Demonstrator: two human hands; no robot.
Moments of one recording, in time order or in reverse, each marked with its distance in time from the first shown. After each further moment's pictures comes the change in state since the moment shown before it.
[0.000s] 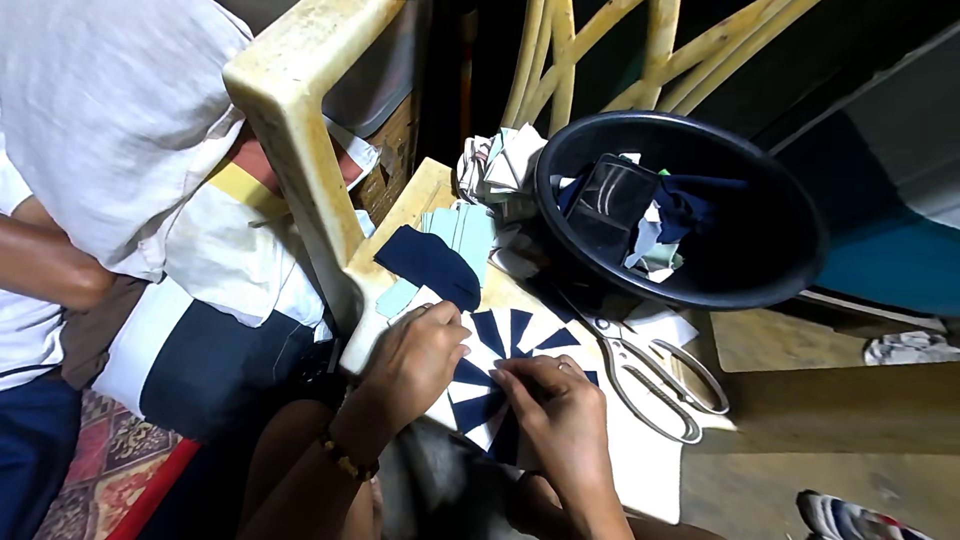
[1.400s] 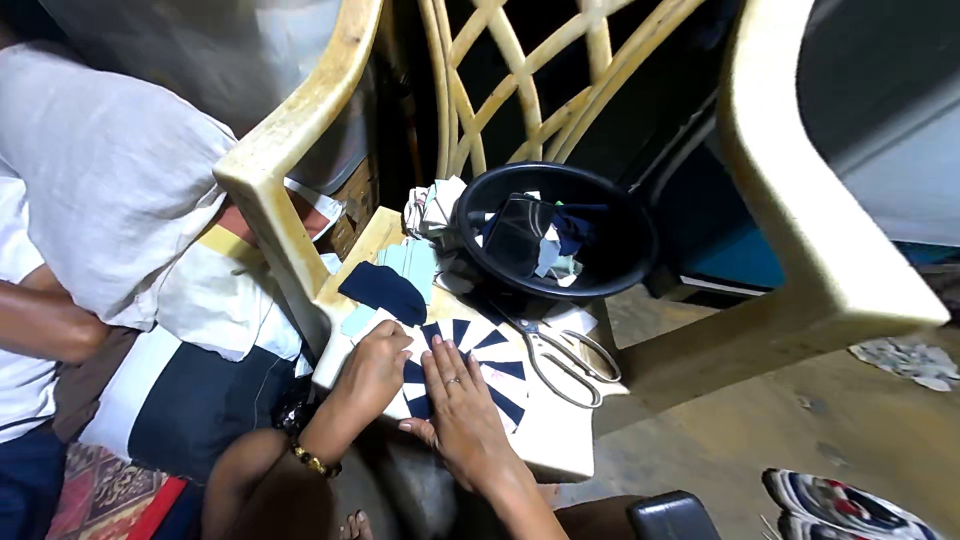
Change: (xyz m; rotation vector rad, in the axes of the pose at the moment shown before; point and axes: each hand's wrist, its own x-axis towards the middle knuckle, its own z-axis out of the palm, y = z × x) left_hand -0.006 0.011 -0.003 -0.015 0.008 -0.137; right_hand -0.021 0.002 0.015 -0.340 -0.318 -0.307
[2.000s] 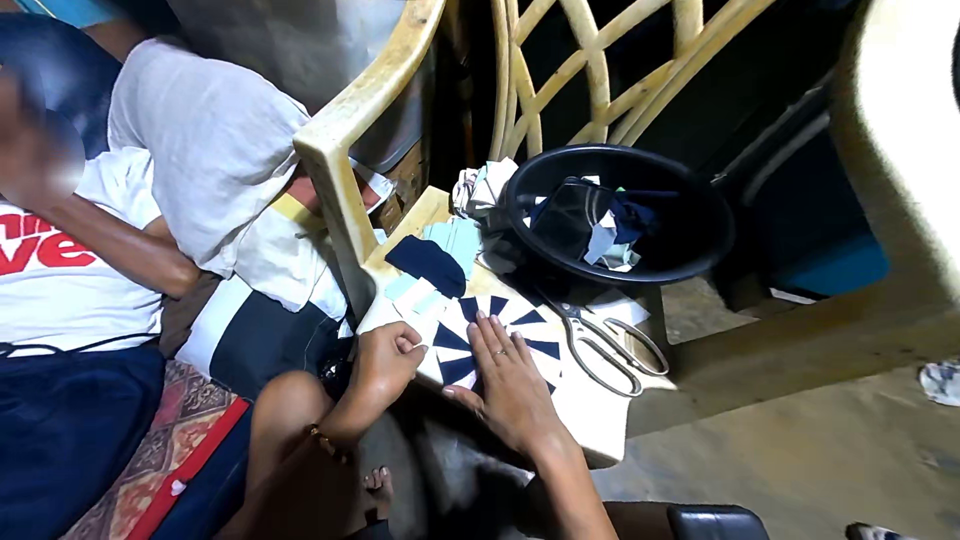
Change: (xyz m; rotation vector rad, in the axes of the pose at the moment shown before) left_hand -0.048 0.020 -0.012 -0.211 0.057 -0.558; right_hand -0.006 0.019 -0.020 0.073 -0.153 -0.008
